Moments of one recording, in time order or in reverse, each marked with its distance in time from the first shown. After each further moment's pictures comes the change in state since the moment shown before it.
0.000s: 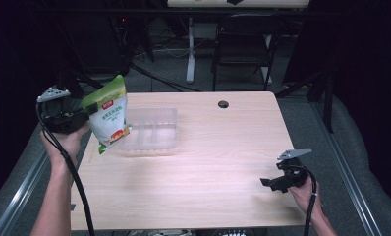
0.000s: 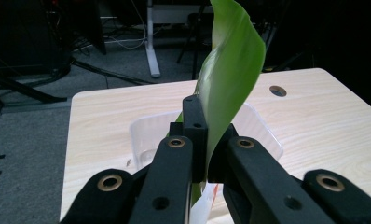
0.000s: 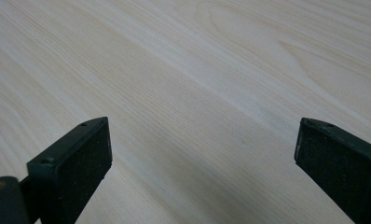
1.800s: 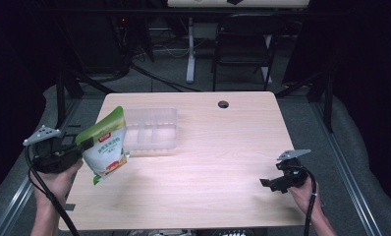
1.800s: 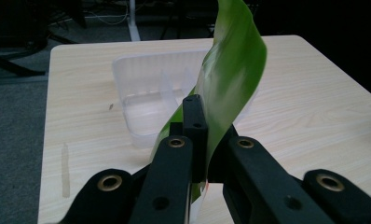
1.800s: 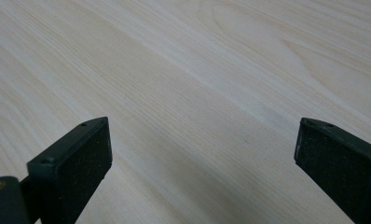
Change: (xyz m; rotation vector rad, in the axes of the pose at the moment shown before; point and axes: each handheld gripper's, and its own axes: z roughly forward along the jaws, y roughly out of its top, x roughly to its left) left arm -0.003 -0.071 -0.047 0.061 -0.077 -0.017; right arm 0.001 0.000 0.000 0.015 0.009 -0.004
